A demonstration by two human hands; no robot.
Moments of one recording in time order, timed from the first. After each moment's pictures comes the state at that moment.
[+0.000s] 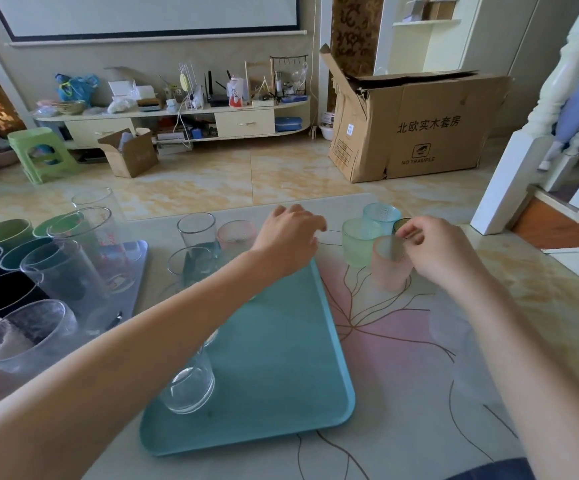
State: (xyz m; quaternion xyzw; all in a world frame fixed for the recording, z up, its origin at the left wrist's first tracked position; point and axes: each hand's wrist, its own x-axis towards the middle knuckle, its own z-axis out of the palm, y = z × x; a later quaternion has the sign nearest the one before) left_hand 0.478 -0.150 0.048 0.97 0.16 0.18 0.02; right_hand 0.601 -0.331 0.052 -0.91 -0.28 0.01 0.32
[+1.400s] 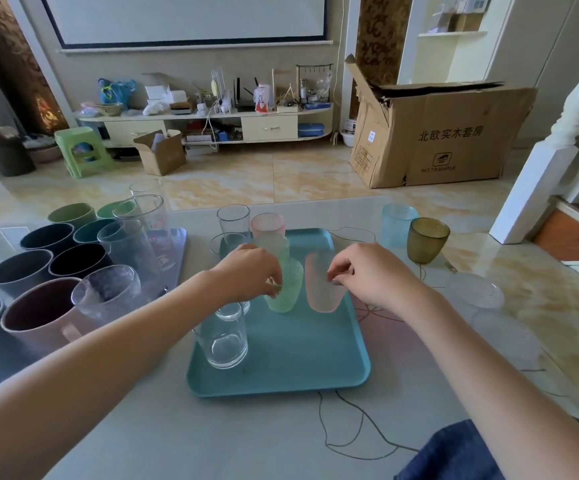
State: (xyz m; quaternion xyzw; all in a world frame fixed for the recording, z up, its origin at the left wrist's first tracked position) left_hand 0.356 -0.150 0.047 0.98 0.19 -0.04 -0.02; right_hand 0.493 -0.307 0.059 -0.83 -0.52 0.10 0.19
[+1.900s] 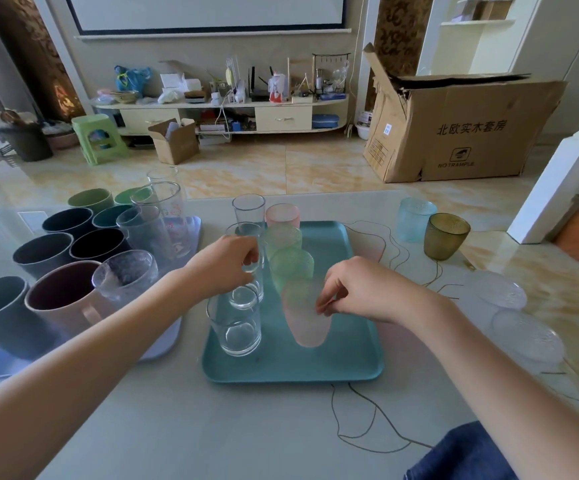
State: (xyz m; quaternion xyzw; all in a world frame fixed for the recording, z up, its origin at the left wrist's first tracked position) left_hand 0.311 -0.124 0.039 0.95 0.29 0.07 0.11; right_hand 0.466 -0.301 0.054 -0.75 -0.62 0.19 0.13
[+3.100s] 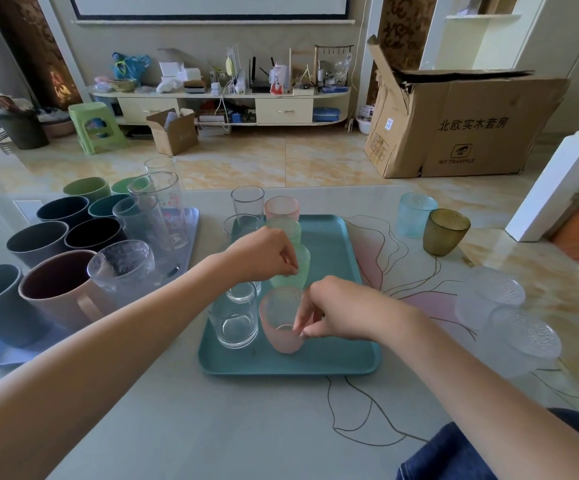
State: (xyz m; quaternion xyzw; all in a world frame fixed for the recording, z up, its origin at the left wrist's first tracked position) left_hand 0.352 -0.152 0.045 0.95 0.26 0.03 0.18; right_hand 0.439 -0.300 0.039 -0.73 -0.63 0.25 0.08
